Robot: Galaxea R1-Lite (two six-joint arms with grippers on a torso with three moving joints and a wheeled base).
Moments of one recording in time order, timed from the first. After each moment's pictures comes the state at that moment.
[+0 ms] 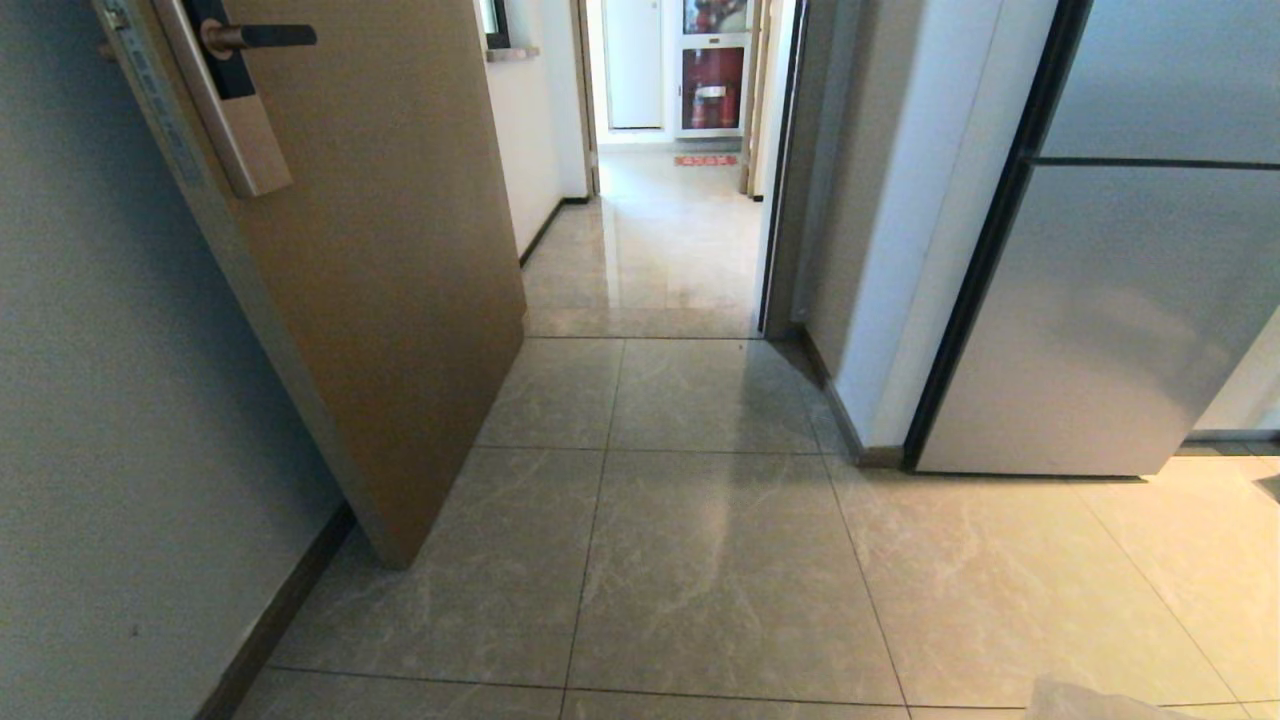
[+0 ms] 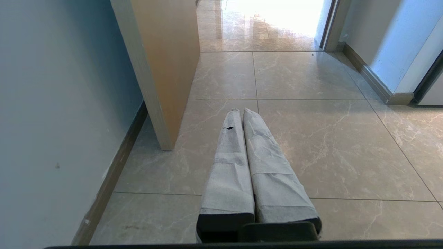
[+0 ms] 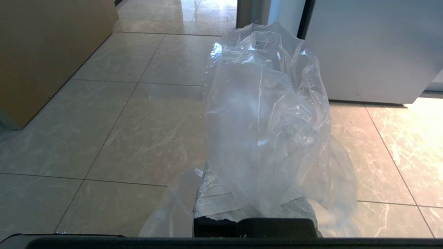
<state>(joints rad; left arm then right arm) 0.00 0.00 0.00 0.00 0.00 0.00 -0.01 0.00 -0.02 0.05 0.00 -0.05</state>
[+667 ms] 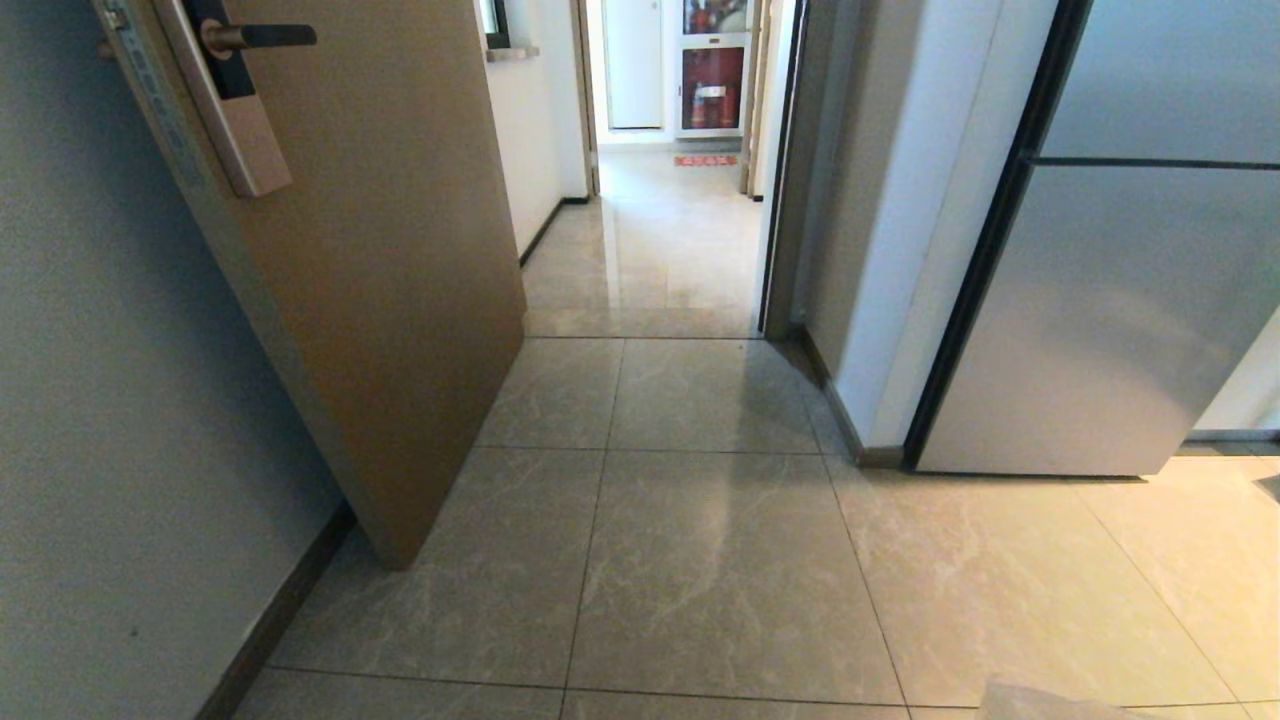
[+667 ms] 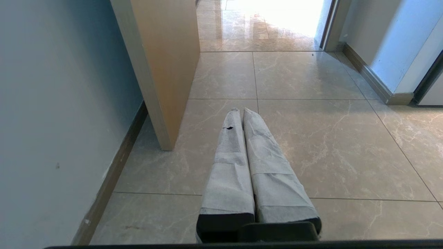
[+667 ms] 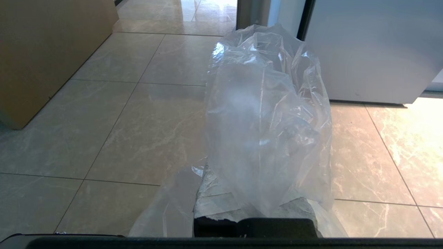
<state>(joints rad) 0.00 0.00 0.00 0.00 0.00 0.00 -0.01 0.00 -0.02 0.06 0.00 -0.05</state>
